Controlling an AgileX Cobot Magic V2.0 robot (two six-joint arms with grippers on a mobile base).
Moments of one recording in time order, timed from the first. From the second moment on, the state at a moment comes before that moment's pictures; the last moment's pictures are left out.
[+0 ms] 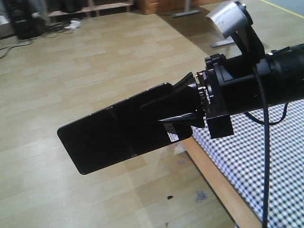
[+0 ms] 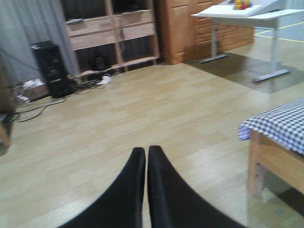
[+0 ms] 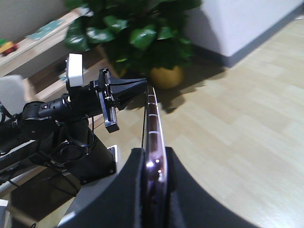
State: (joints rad) left arm 0.04 -0.01 0.03 -0.03 0.18 0.15; right arm 0.31 1.35 -1.20 1.22 1.22 -1.10
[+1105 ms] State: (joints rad) left arm 0.04 -0.01 0.03 -0.03 0.18 0.15; right arm 0.31 1.35 -1.20 1.22 1.22 -1.10
